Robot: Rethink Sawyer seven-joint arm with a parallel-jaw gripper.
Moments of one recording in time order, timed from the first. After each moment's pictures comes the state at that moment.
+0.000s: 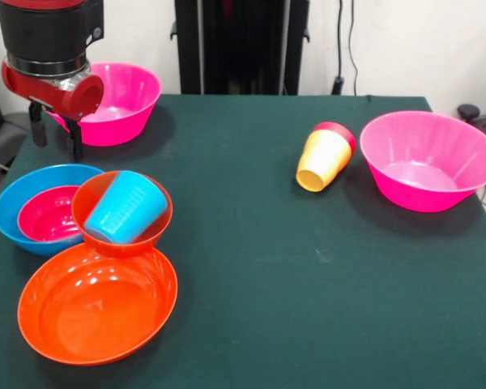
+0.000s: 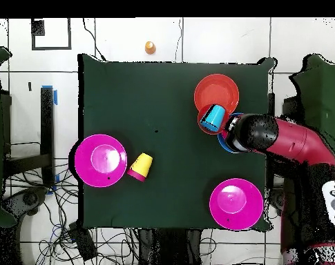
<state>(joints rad) -0.63 -0.62 0.14 1.44 -0.32 0.70 1.96</state>
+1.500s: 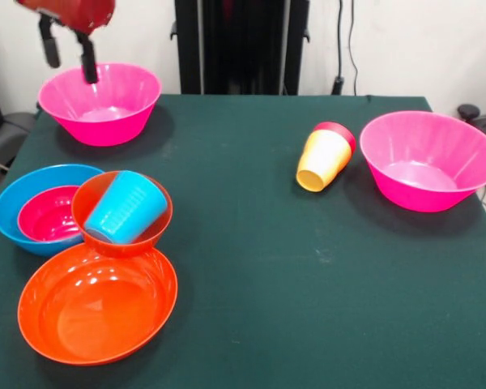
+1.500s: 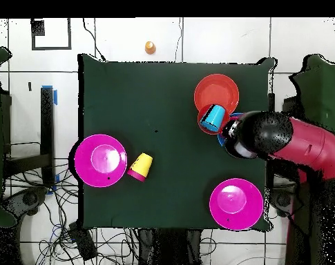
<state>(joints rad) -0.62 -0.81 0.16 1.52 -0.24 0.92 1.96</state>
